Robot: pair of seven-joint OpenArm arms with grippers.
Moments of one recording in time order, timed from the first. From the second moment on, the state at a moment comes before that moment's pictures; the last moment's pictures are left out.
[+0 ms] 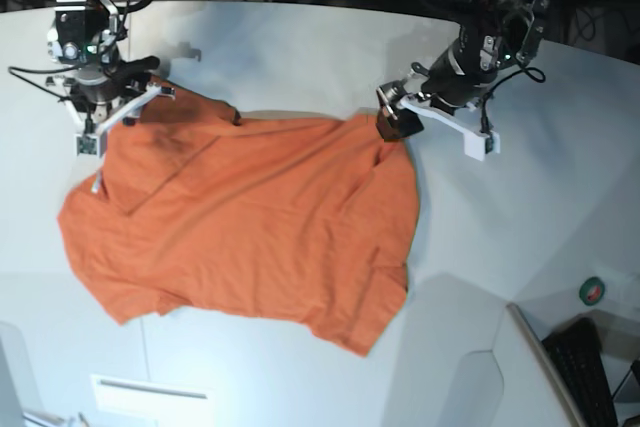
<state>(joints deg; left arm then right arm) 20.5 -21.2 9.9 97.5 -50.4 16.7 29.1 -19.9 4.2 7.1 91.5 5.7 -1.9 -37.3</state>
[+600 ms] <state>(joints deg) 21.0 -18.1 -4.4 89.2 -33.8 0.5 29.2 -19.8 3.5 20.0 88.0 33.5 9.5 -37.0</state>
